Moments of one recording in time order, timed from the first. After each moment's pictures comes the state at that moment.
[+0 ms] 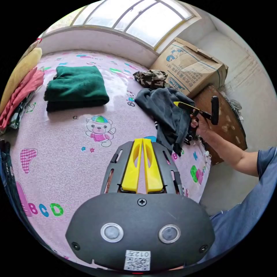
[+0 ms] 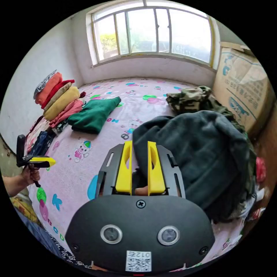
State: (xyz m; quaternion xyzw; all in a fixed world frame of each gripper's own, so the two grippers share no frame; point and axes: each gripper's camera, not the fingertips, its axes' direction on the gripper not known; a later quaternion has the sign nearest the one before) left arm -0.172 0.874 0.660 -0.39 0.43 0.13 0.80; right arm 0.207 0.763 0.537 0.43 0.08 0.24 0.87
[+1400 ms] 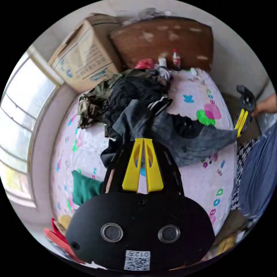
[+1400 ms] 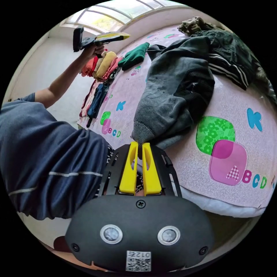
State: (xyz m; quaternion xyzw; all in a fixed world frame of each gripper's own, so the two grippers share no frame) left arm 0.208 1.052 0.438 -0.14 0.41 0.68 0.58; right arm 0.089 1.136 0.455 0.25 -0.29 0.16 0.91
